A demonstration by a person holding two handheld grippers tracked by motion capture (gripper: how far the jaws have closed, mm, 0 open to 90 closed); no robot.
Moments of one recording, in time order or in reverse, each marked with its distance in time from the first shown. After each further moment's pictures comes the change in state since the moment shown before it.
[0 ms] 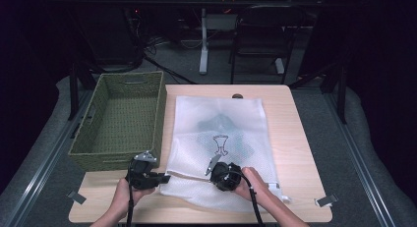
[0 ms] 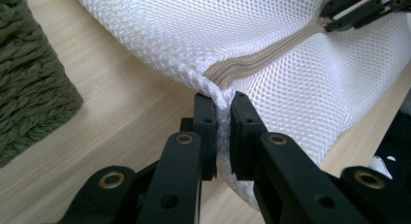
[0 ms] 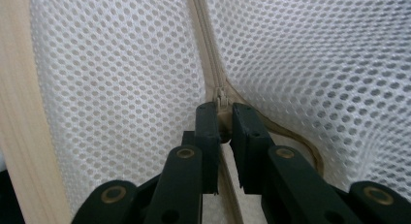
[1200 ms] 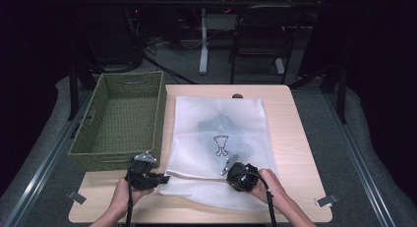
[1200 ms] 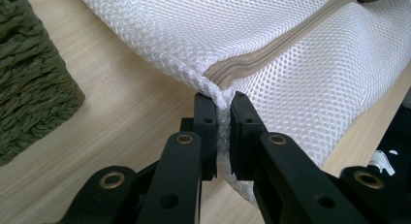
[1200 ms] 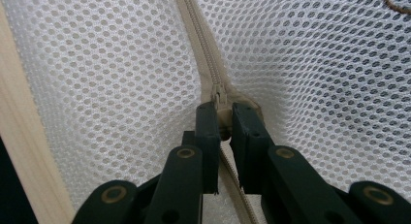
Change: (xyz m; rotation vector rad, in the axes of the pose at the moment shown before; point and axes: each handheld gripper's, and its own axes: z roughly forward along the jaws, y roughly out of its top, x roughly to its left) left arm 0.001 -0.001 -0.001 0.012 0.000 0.005; right arm -0.011 -0.038 -0.022 0.020 -0.043 0.037
